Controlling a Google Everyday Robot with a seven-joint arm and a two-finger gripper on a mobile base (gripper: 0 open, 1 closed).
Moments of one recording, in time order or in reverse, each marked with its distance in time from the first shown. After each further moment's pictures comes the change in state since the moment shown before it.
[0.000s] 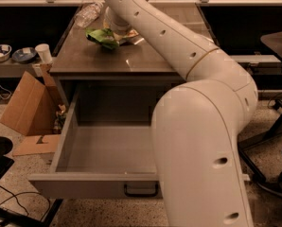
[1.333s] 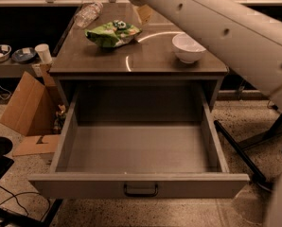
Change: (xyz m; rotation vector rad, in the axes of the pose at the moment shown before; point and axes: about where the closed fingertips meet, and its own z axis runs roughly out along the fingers) arm 0.045 -0.034 -0.177 0.369 0.232 0.096
